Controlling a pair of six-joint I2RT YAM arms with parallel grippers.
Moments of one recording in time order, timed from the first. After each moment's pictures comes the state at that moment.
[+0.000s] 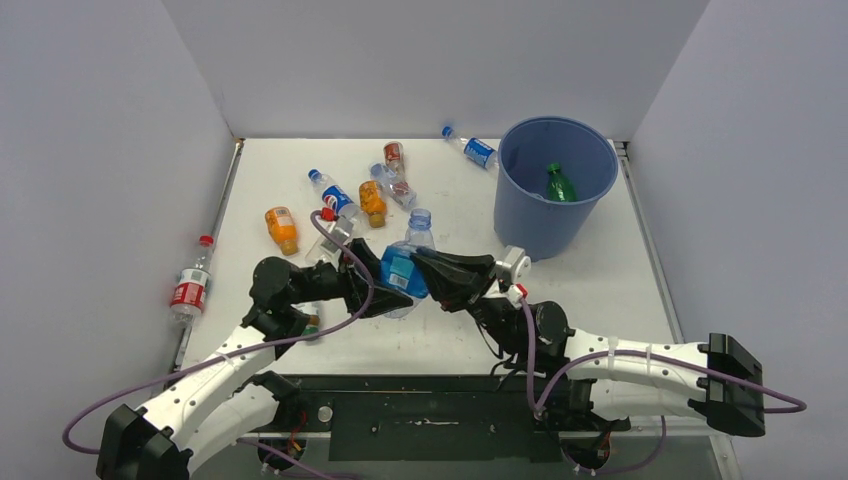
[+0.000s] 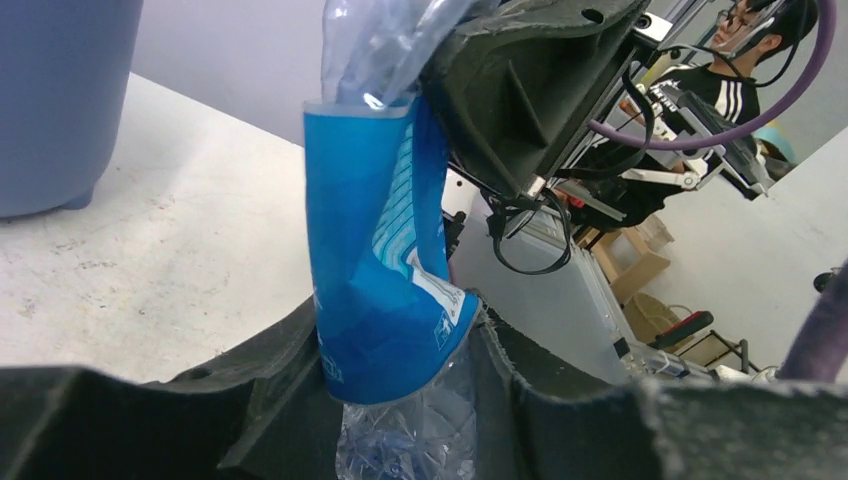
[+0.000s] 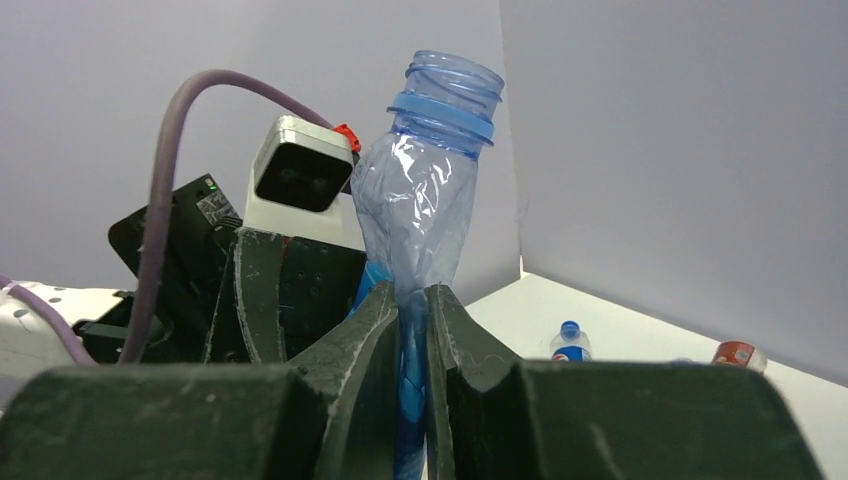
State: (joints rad) left arm -0.56 0.86 0.52 0.69 0.93 -0.85; right arm 1.24 1.04 0.58 1.03 0.28 -0.01
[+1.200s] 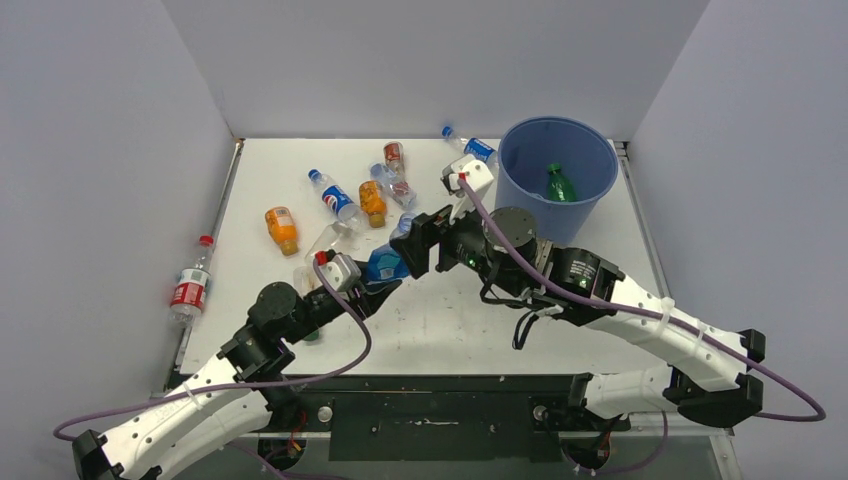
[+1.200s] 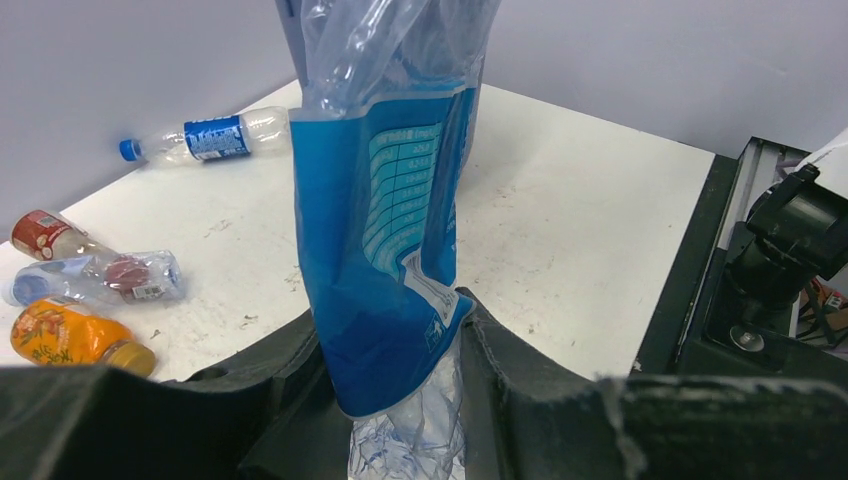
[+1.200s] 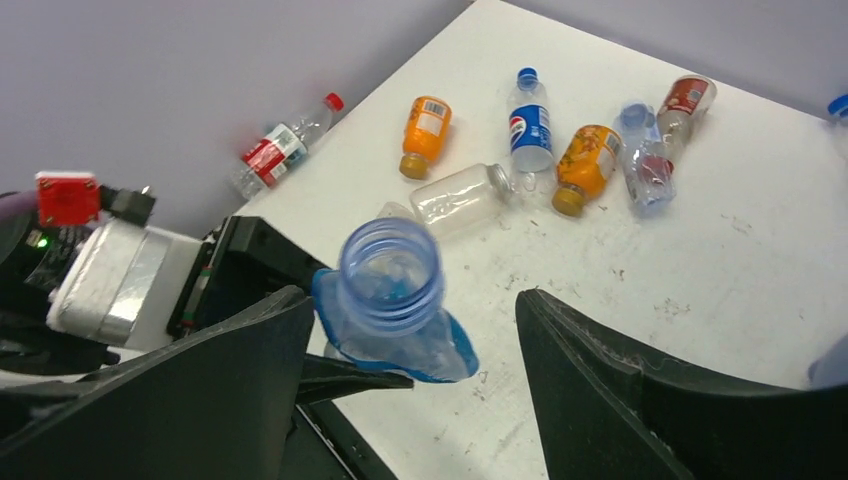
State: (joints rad) left arm -0.82 0.59 0.51 0.15 0.15 -0.03; right arm 1.18 1.22 1.50 -0.48 0.32 0.29
